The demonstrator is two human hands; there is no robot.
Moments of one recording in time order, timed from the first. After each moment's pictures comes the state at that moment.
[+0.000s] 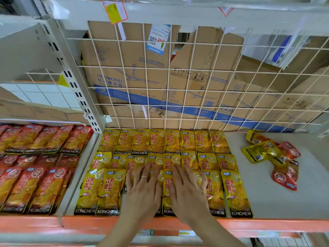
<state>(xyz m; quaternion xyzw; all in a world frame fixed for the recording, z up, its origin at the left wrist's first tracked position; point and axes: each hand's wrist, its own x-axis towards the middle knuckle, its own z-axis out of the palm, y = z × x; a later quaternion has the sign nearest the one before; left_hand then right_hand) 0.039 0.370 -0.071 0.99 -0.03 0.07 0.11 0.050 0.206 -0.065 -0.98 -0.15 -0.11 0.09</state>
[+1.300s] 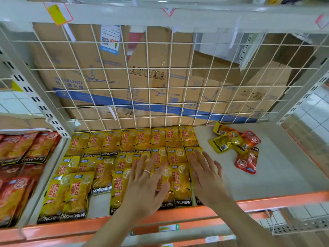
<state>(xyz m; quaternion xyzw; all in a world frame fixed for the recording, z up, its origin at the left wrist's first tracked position) 0.050 0.293 -0.048 0.98 -0.16 0.03 0.15 0.065 0.062 -0.060 -0.99 -0.04 -0.03 0.13</state>
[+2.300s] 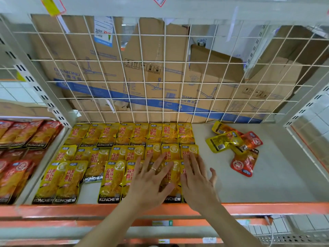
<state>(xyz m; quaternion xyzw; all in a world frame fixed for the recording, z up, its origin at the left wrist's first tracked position) 0.052 0.247 -0.066 0.98 -0.16 -0.01 0.07 0.056 0.060 -0.064 -0.99 -0.05 0.04 0.11</state>
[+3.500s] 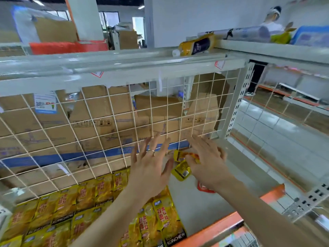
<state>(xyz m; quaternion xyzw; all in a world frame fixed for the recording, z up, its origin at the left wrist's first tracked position) 0.137 0.161 0.090 0.94 -0.27 0.15 0.13 0.081 -0.015 0.120 -0.96 0.09 -0.11 0.23</state>
